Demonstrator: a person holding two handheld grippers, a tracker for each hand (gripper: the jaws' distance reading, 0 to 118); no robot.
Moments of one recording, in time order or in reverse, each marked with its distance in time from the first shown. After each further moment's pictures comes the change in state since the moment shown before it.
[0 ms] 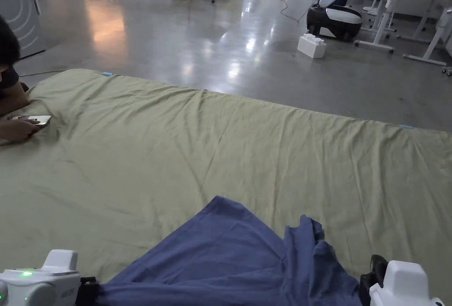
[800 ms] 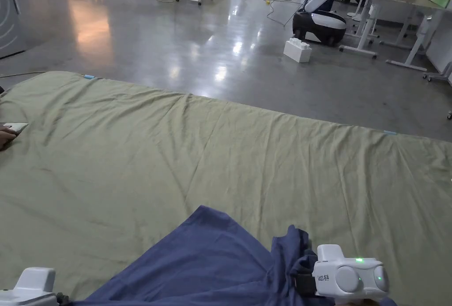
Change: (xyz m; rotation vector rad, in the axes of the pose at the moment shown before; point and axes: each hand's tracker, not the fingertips) left arm -0.003 -0.004 -0.008 0.042 -0.055 0.002; right arm -0.003 -0.033 -0.201 -0.639 0.302 0.034
